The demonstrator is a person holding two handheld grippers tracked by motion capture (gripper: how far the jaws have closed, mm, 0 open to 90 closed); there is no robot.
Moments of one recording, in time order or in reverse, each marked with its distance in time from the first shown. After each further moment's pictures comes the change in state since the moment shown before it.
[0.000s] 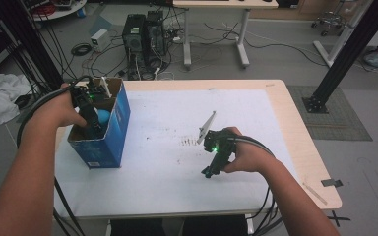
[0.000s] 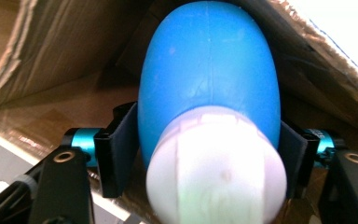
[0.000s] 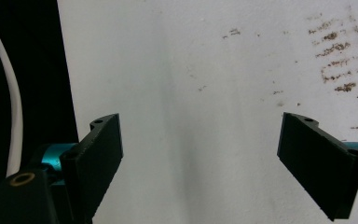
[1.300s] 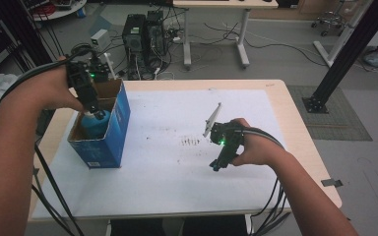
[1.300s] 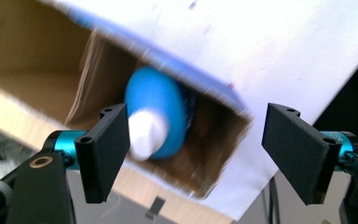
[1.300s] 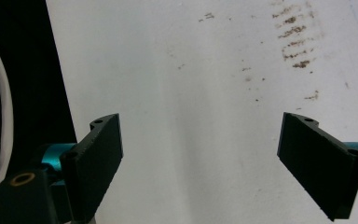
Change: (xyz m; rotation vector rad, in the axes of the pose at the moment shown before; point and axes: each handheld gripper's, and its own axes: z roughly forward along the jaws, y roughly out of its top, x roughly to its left) left arm -0.057 0.023 -0.099 -0.073 0.037 0.231; right arm -0.003 0.001 -0.033 0.065 -0.066 -0.002
